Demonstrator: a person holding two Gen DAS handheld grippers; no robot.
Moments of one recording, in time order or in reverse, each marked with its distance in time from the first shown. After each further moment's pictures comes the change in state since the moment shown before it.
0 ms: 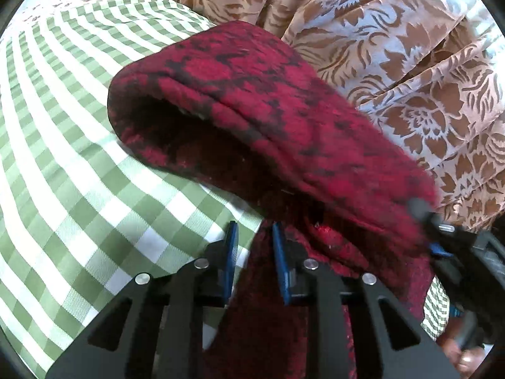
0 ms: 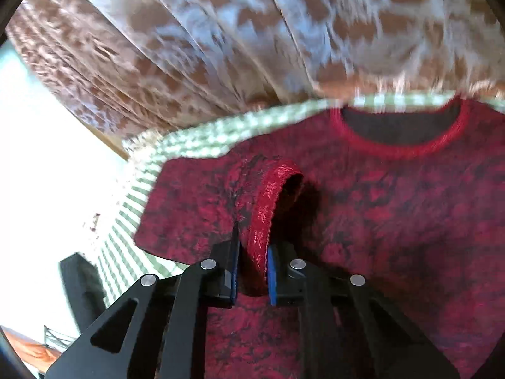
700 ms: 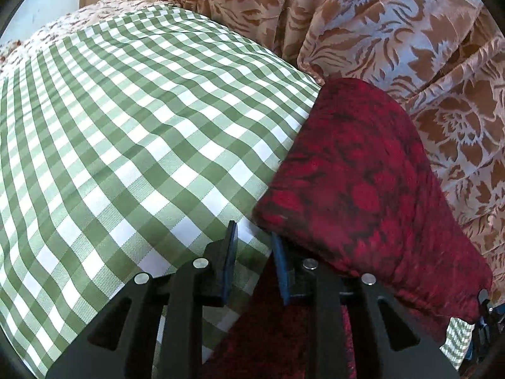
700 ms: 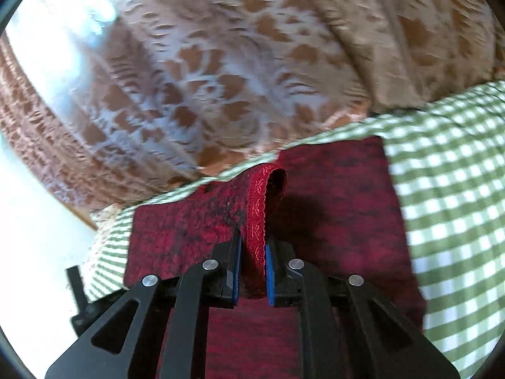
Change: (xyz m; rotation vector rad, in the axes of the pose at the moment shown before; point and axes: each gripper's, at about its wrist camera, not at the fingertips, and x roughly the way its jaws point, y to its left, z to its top) left arm 0.012 -0.026 0.011 0.006 -0.023 0.198; right arm -0.137 -0.131 -0.018 0.197 -0.247 -0.205
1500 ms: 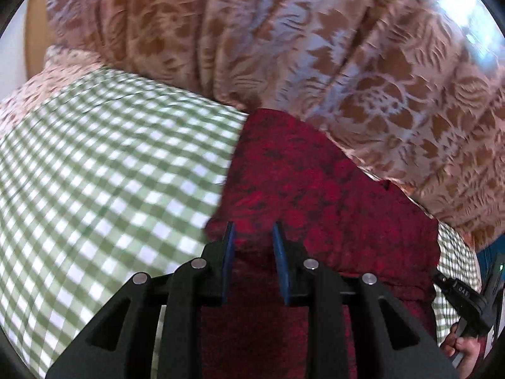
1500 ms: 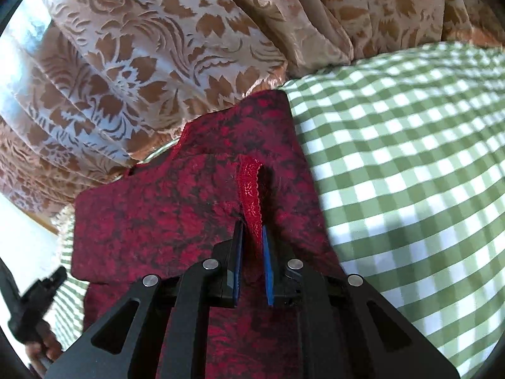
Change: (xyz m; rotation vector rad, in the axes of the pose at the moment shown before) left arm -0.067 -0.039 -0.008 0.289 -0.098 -0.163; right arm 0.002 -0.057 -0.020 0.061 0.053 -0.203
